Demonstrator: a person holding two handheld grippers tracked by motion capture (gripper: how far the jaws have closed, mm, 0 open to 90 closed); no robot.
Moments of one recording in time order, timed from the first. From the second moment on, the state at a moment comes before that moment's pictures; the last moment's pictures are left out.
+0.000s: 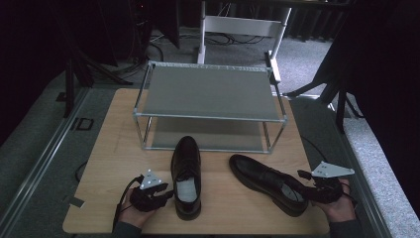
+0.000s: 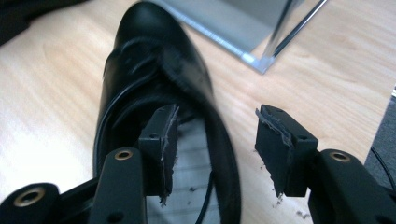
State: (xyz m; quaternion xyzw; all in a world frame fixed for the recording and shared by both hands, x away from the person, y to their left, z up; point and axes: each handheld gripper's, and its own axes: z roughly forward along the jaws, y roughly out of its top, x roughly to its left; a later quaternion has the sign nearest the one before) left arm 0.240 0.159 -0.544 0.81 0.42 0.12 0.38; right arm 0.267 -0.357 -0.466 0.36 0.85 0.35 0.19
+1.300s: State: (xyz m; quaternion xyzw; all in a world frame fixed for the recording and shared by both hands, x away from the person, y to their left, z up) left arm 0.268 0.136 -0.544 0.82 0.42 0.12 0.38; right arm 0.318 -0.276 -0.476 0.33 0.85 0.34 0.23
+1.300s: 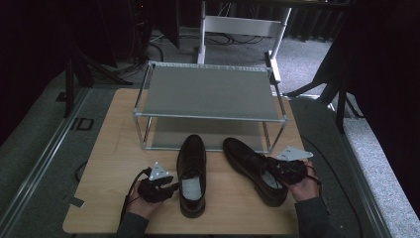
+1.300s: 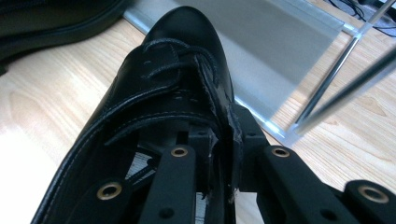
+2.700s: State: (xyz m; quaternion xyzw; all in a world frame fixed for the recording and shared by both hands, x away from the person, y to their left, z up) left arm 0.284 0.087 -0.545 0.83 0.38 0.09 0.39; right arm 0.328 -0.221 -0.478 0.34 0.84 0.36 0.23
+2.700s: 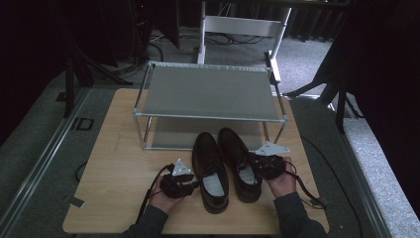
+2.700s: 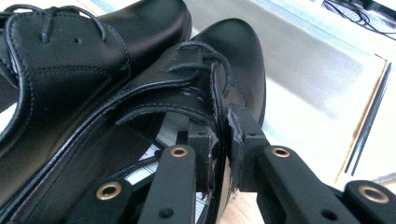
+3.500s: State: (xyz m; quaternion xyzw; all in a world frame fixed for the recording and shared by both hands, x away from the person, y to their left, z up) left arm 0.280 0.065 -0.542 0.84 0.37 0.07 0.40; right arm 0.320 -0.217 -0.481 0.31 0.85 0.35 0.23
